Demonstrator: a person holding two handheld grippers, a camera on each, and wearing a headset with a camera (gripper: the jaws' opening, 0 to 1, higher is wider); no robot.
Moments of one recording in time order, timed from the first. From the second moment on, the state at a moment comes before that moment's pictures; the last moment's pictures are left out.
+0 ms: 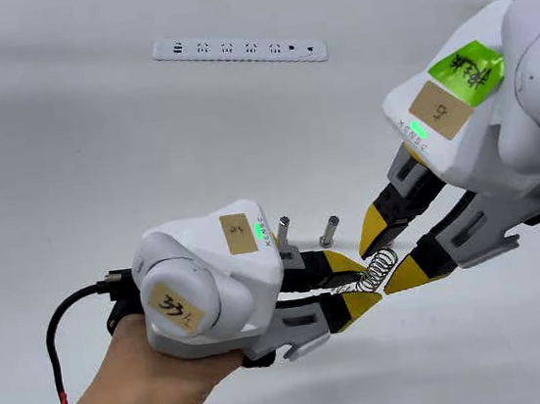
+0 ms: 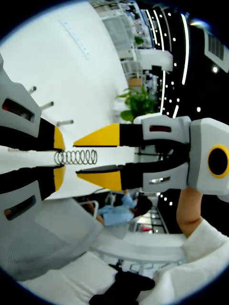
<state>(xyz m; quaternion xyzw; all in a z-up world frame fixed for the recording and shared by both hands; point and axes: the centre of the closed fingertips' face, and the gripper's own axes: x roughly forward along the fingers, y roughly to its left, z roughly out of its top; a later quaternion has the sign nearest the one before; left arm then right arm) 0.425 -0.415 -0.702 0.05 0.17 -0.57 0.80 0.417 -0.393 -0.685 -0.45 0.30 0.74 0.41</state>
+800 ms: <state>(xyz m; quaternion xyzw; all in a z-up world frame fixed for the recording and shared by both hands) 0.424 -0.412 -0.700 0.04 0.16 -0.57 0.80 0.410 -0.390 -0.686 -0.47 0.31 0.74 0.38</state>
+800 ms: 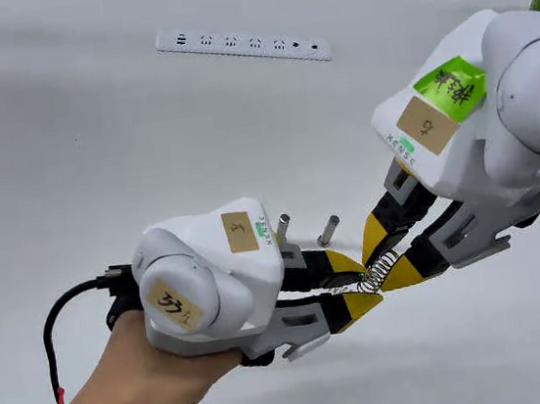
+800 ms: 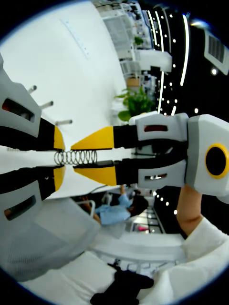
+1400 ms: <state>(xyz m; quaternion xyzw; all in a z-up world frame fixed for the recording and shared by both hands) 0.424 -0.408 -0.700 0.03 0.16 -0.57 0.81 0.413 -0.386 -0.688 -0.47 0.32 0.73 0.37</state>
